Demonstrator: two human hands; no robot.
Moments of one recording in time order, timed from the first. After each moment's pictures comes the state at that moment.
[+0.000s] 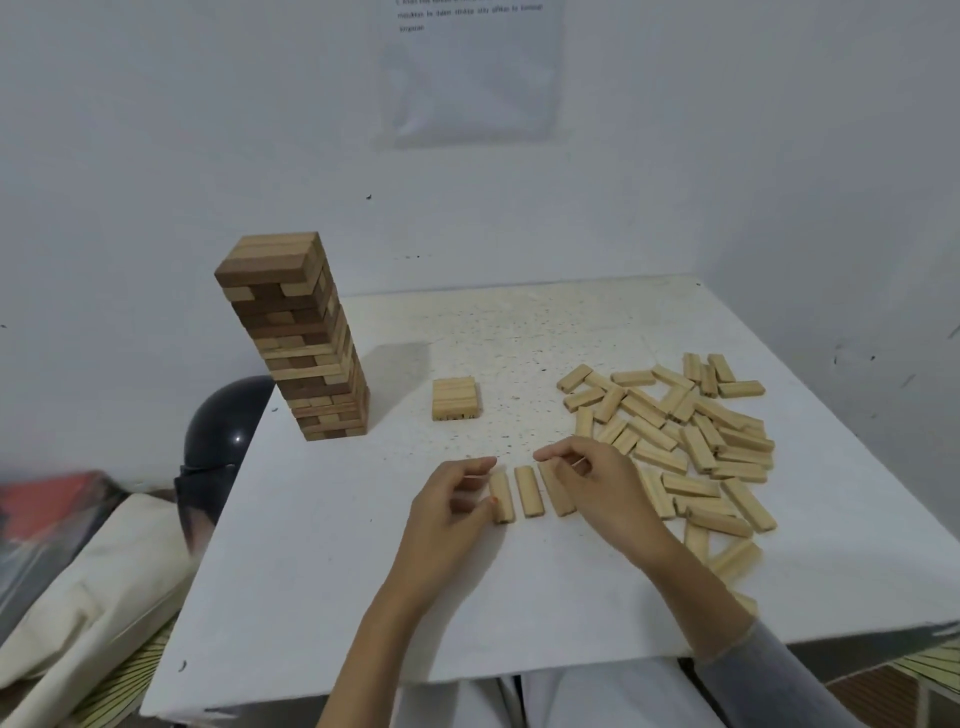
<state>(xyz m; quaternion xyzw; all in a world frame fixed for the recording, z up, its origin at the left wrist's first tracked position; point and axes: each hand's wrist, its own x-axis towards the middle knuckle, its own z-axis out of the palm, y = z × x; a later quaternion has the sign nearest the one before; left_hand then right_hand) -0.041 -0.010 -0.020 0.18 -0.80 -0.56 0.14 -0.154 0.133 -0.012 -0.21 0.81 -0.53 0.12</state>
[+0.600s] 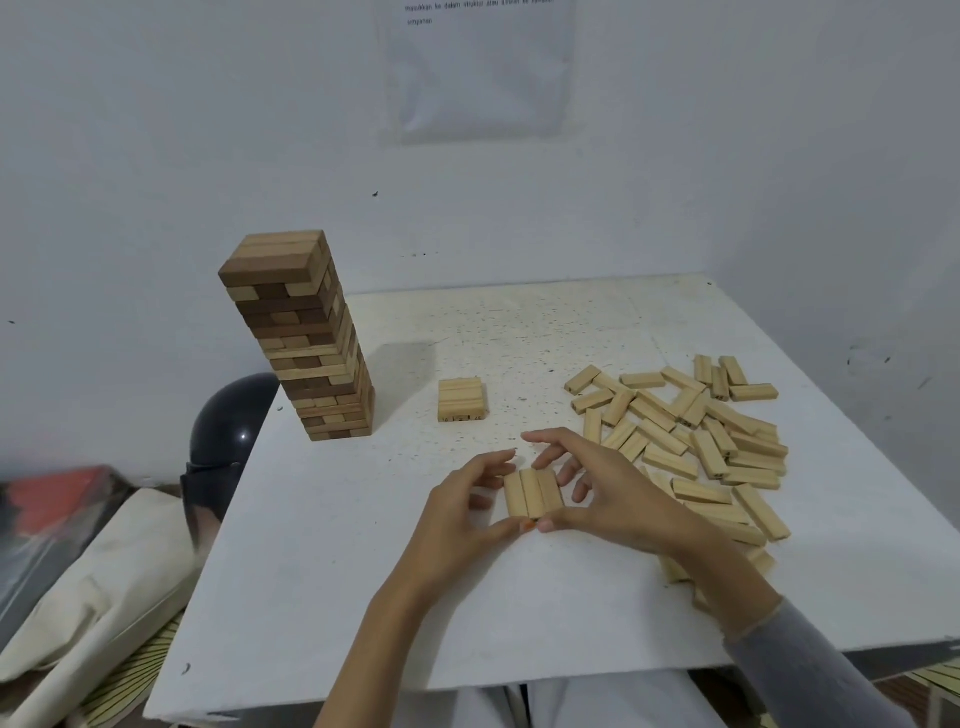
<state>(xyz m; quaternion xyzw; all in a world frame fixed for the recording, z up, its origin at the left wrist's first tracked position) -0.051 -0.016 -0.026 0.11 -0.84 -0.52 0.12 -0.174 0.145 -0.008 -0.41 0.79 -0.41 0.22</state>
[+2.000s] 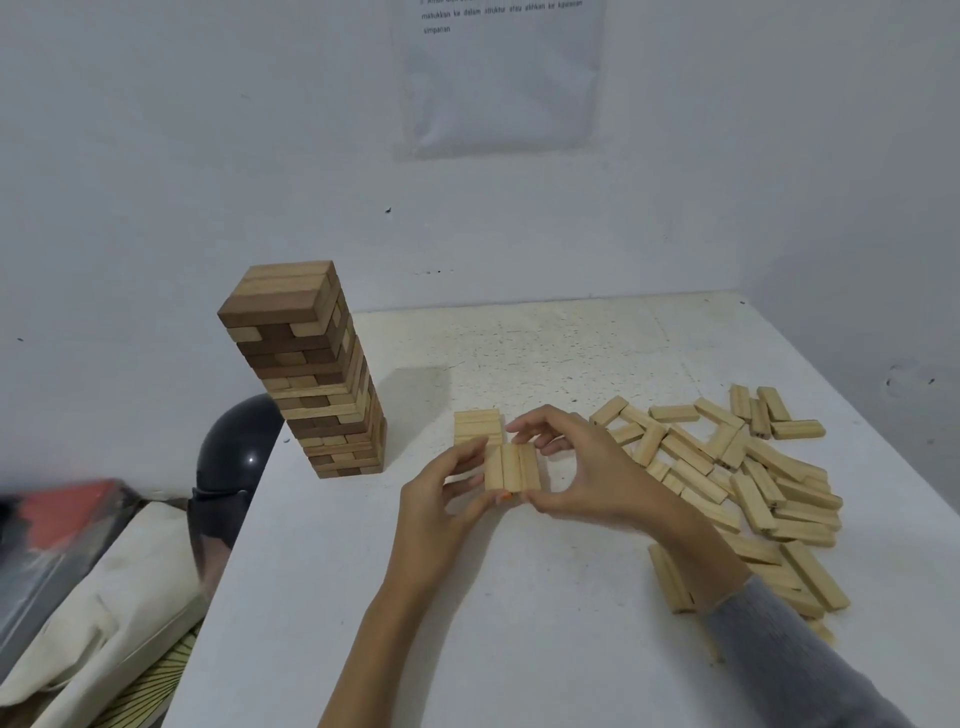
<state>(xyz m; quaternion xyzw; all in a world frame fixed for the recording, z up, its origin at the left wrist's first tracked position) -0.078 -0.053 -0.014 0.15 -0.77 -0.57 0.24 -0.213 0.089 -0.001 -0.45 0.77 -0.43 0.15</state>
